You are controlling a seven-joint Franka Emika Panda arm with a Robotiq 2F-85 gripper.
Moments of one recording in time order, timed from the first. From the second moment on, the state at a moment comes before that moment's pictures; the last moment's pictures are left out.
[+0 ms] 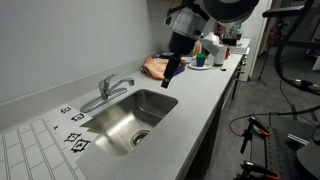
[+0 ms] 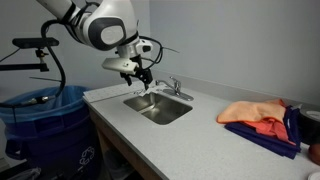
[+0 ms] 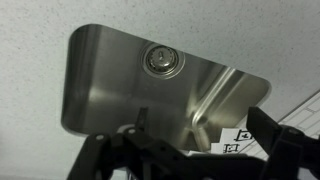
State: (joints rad) arm 0.19 -0.21 0.06 -2.49 0.24 2.62 -0.29
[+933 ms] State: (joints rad) arm 0.19 -0.18 0.06 -2.48 0.23 2.66 -0.29
